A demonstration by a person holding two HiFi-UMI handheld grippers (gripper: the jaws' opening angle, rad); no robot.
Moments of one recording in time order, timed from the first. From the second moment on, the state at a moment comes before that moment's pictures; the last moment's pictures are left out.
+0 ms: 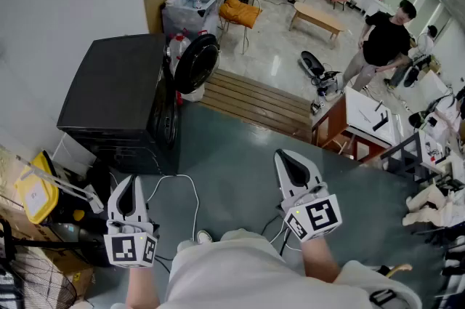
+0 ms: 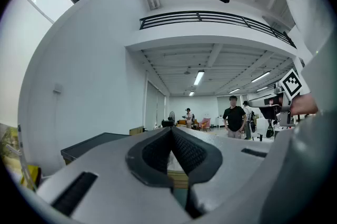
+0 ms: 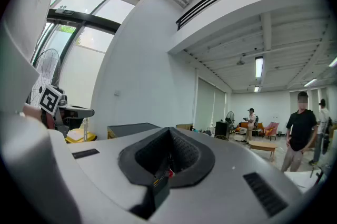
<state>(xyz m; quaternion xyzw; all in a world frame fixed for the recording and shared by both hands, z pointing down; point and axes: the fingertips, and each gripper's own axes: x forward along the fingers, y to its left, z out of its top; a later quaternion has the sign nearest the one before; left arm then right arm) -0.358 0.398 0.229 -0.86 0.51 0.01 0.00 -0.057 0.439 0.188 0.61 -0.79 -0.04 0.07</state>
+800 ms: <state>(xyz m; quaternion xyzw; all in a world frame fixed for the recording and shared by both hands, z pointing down) -0.361 0.379 0.257 -0.86 0.51 0.02 -0.02 -0.060 0.428 0.202 0.62 -0.79 -0.02 0.04</state>
